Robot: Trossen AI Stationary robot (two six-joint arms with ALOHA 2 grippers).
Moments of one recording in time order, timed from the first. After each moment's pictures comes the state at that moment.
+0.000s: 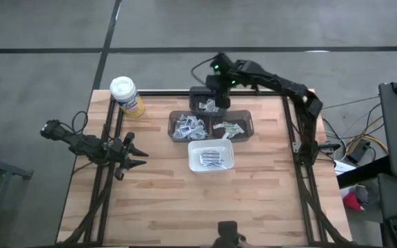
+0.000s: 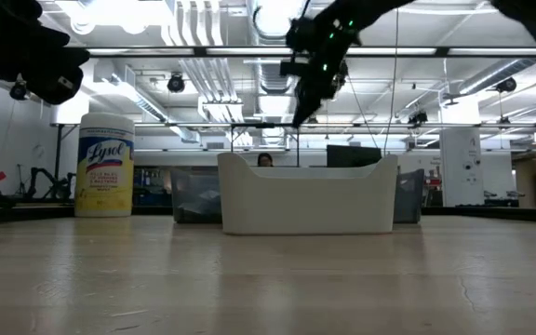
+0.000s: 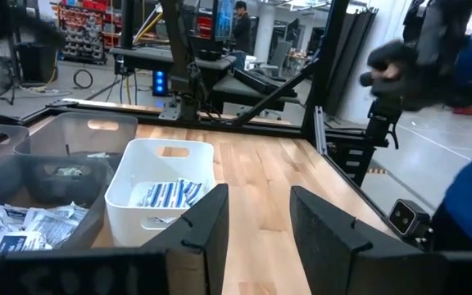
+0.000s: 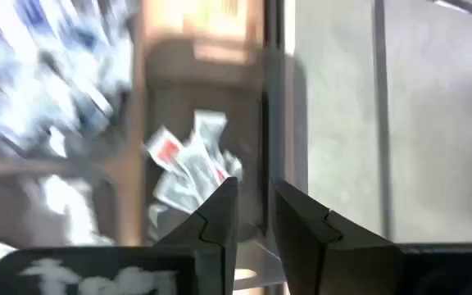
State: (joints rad) left arm -0.44 0.08 0.12 -0.11 -0.31 -0.16; right arm -0.55 1.97 1.87 -0.91 0.01 -0.64
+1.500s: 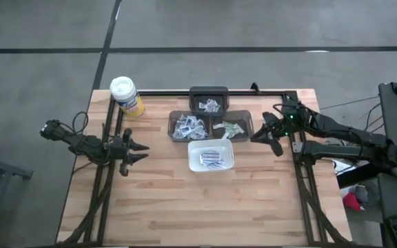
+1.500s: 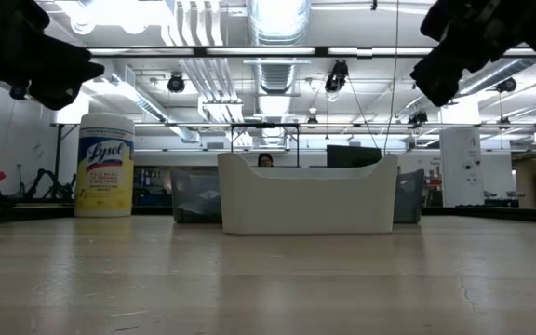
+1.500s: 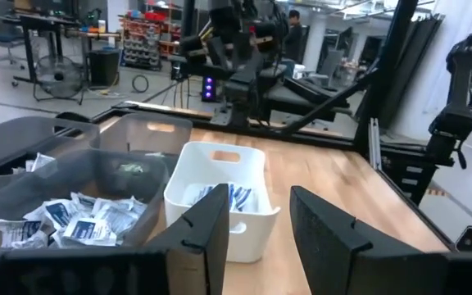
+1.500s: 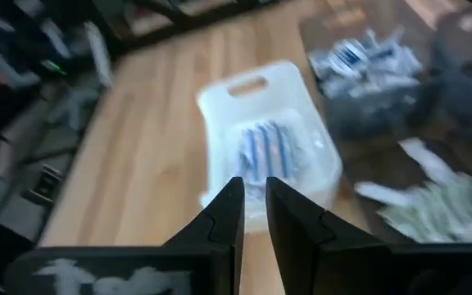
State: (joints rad) left arm -0.43 0.08 0.11 -0.10 -0.48 -0.17; right arm -0.41 0.73 0.61 -0.44 -0.51 0.10
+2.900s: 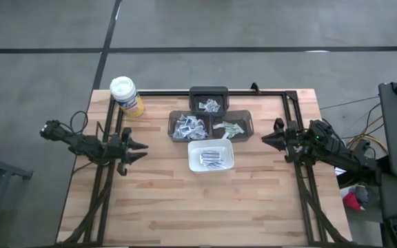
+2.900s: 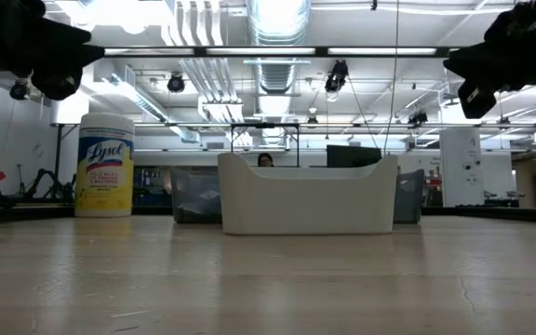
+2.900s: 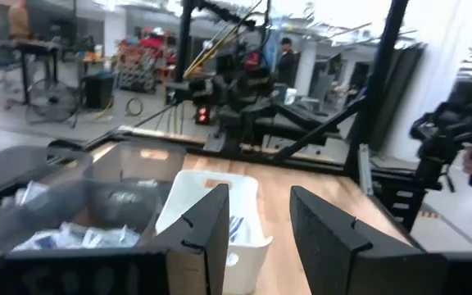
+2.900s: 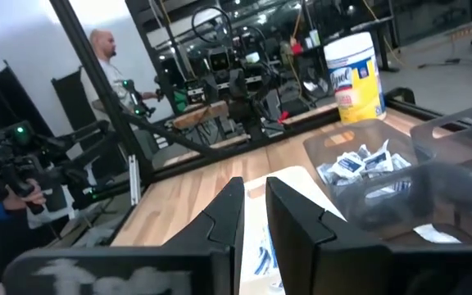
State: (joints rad) left arm -0.43 0.08 0.11 -0.01 -0.47 -0.14; right arm -0.41 0.01 0.13 -0.07 -0.45 0.40
